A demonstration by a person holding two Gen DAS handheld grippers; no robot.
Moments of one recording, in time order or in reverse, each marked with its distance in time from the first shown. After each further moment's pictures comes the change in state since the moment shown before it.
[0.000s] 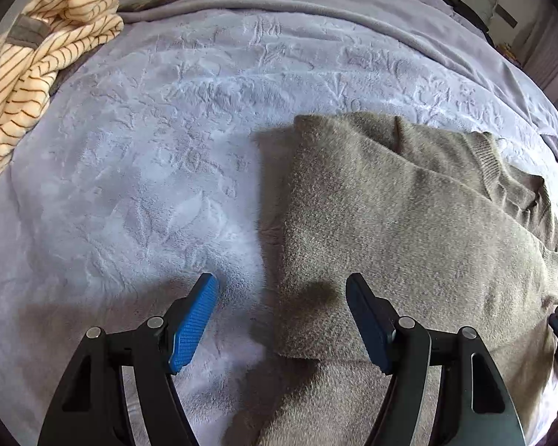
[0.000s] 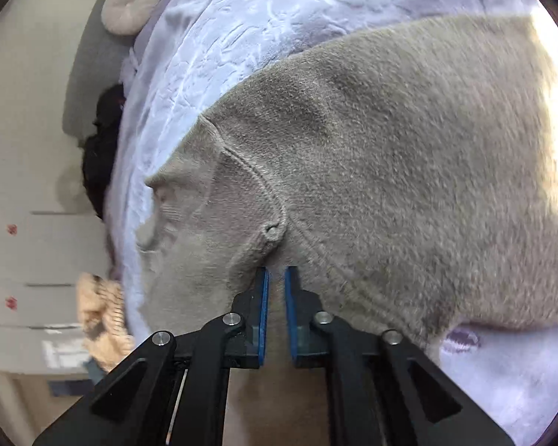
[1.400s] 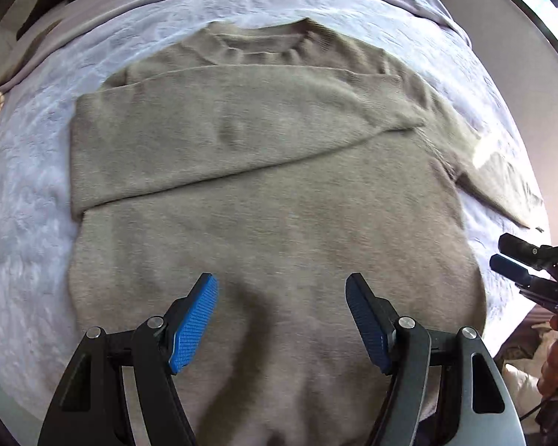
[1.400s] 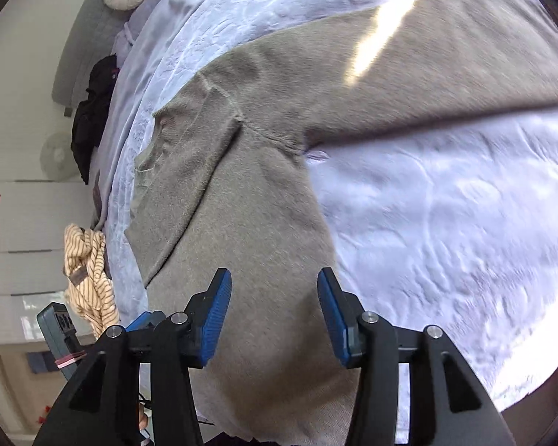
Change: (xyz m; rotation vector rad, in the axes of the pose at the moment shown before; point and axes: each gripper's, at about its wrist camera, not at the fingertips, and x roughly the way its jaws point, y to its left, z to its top) left arm -0.095 -0.168 -0.120 0.417 0.193 -0.189; right arm -0.119 -0.029 -0.100 -0.042 0.049 -0.162
